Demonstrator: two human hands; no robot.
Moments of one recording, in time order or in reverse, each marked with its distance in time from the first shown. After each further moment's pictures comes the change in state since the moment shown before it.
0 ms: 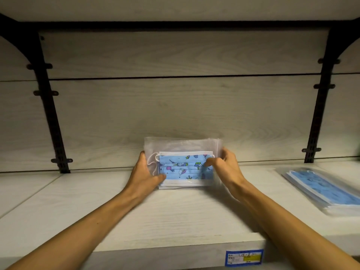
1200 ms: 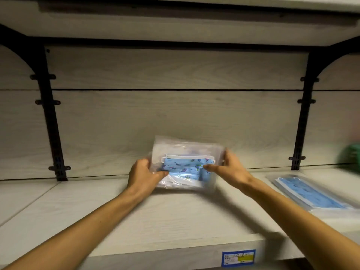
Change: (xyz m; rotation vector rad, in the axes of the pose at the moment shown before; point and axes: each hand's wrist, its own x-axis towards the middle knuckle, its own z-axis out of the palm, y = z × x) left_hand 0.016 0.015 -0.004 0.183 0.126 0.035; right_hand 0.000 -0.026 -0.031 -0.286 -0.143 -0.022
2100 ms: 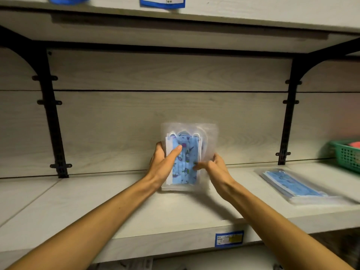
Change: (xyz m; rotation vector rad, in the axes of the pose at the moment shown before) left_hand -0.025 0.065 0.016 -0.434 -0.183 -0.070; right_hand -0.027 -0.014 0.036 0.384 0.128 0.134
